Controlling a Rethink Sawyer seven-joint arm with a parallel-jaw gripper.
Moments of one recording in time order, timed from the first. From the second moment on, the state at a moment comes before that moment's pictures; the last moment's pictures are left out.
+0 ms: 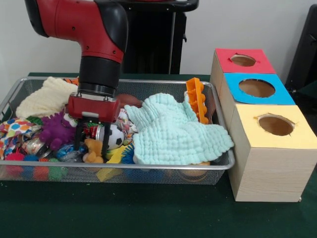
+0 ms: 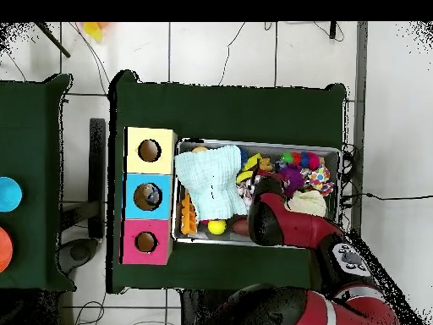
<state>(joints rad) -0.49 -0.38 -0.02 1.67 -0.40 -0.43 1.88</state>
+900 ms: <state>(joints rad) -0.49 -0.40 -0.07 1.67 -0.40 -0.43 1.88</state>
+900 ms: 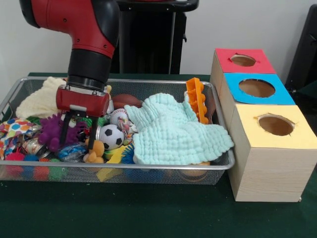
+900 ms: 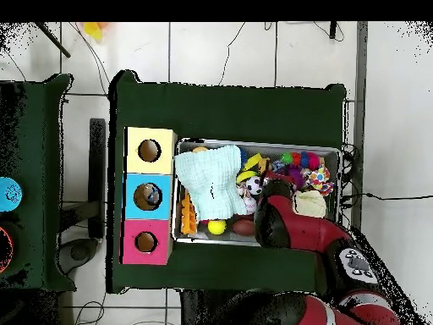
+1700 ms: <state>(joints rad) -0.55 -0.34 -0.02 1.64 -0.40 -0.44 1.88</state>
